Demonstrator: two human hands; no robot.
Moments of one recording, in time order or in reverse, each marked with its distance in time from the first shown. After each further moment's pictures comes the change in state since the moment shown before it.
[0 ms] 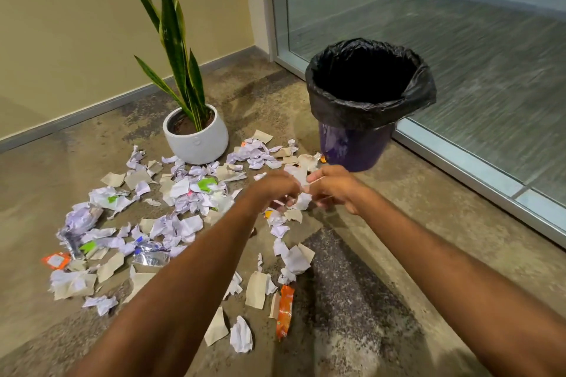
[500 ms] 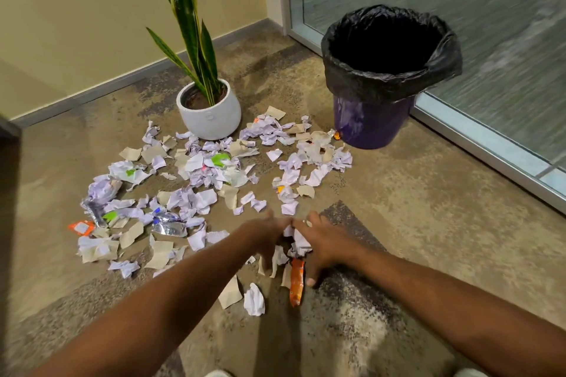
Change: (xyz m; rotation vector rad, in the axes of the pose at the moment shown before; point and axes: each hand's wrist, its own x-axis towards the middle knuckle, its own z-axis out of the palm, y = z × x) left_hand -0.035 -0.136 0.028 1.144 -0.293 0.012; right_hand -0.032 0.132 0.082 -1.145 -0.389 -0.291
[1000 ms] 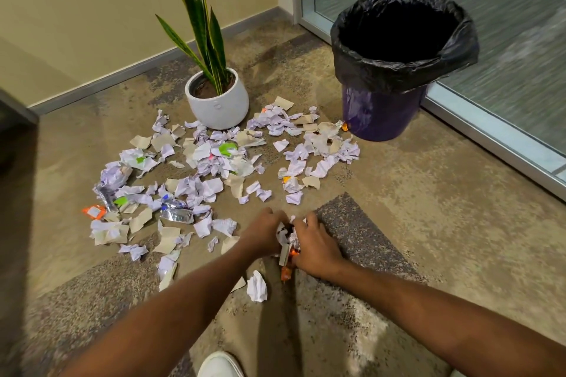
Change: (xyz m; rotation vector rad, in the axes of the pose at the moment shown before) left_hand -0.009 0.003 0.051 -0.422 0.458 -0.029; right_hand -0.006 -0.047 0.044 0.165 0.299 0.123
